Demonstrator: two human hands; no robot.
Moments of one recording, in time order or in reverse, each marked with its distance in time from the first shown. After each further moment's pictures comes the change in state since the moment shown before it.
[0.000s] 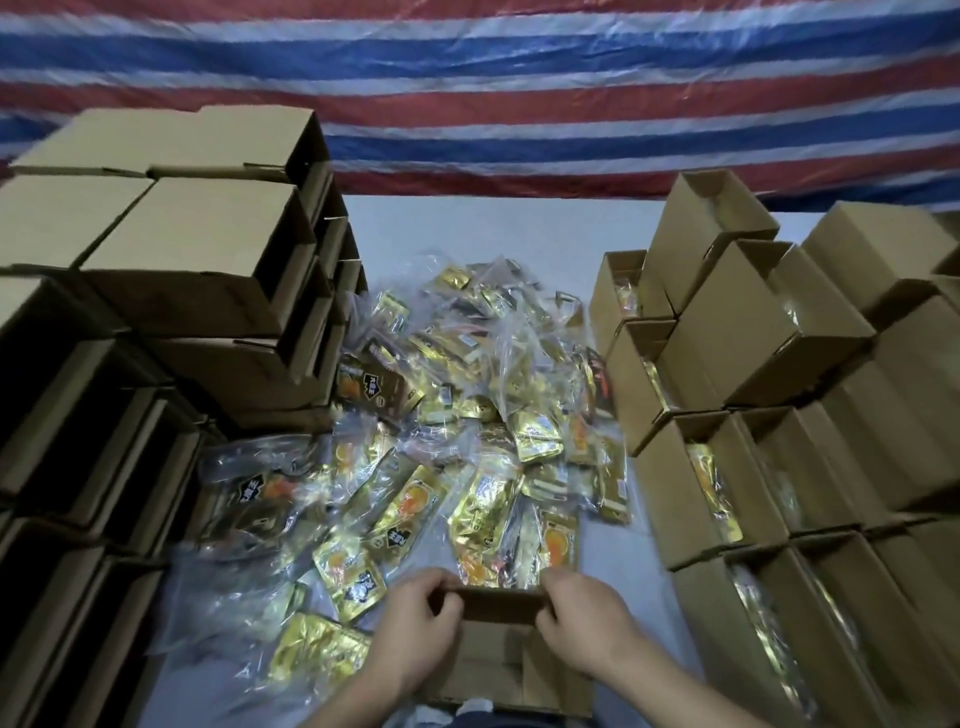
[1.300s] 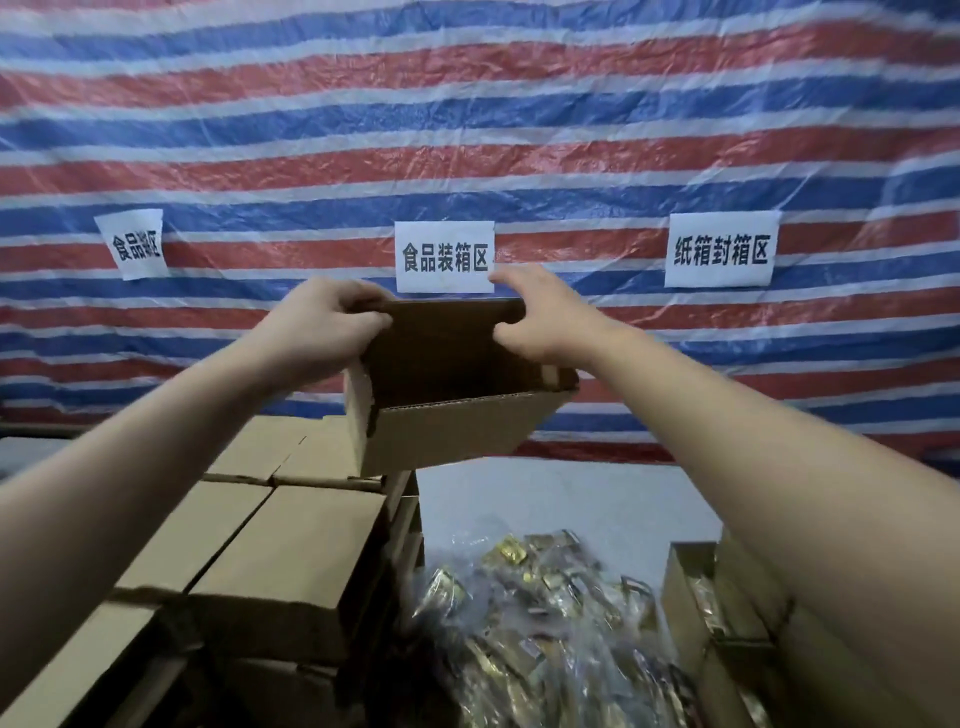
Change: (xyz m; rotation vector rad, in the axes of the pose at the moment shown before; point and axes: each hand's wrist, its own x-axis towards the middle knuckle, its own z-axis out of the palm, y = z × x) left_hand 0.109 0.341 -0.438 0.178 0.635 0.557; right_hand 0.101 -0.225 -0.540 0.026 0.773 -0.475
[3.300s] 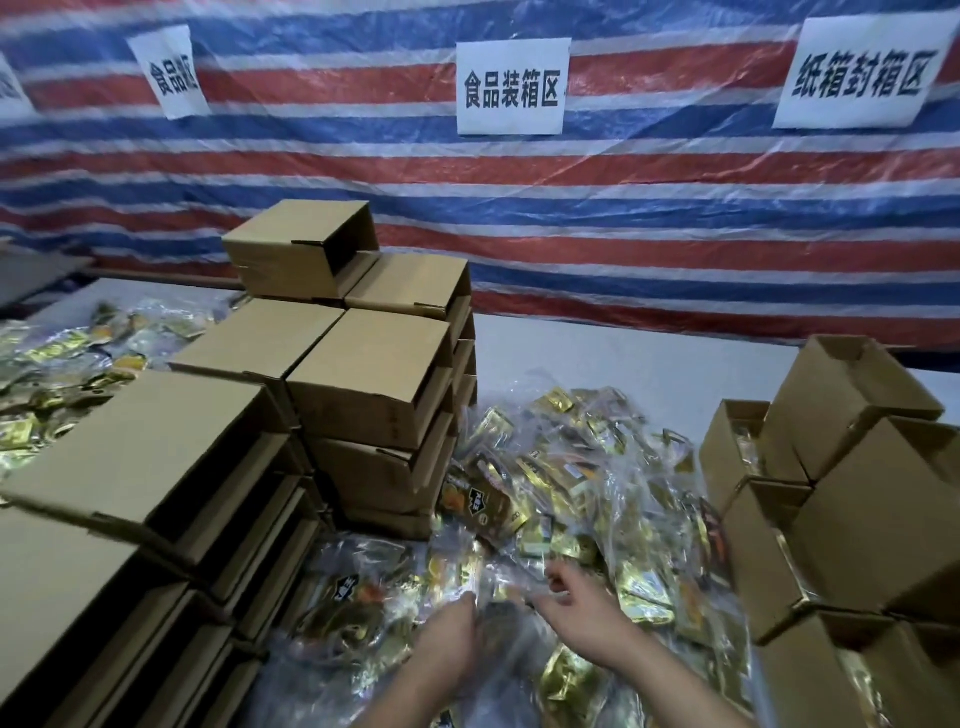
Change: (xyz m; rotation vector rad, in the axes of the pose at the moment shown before) left_hand -0.372 -0.188 0.283 0.193 -0.727 -0.687; right_hand -0.332 0.046 0.300 0.529 -0.617 0.591
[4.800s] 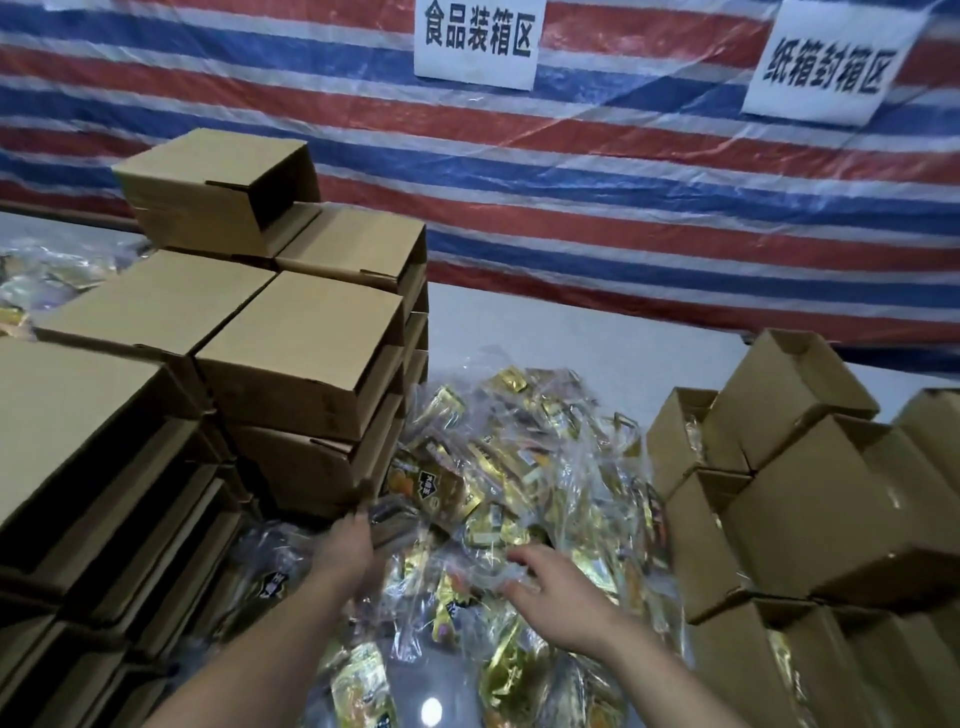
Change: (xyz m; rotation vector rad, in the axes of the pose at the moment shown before) left_hand 0.100 -0.037 -0.059 0.166 0.089 -0.100; right_hand 0.019 0.012 -0.031 -0.271 -0.040 -0.058
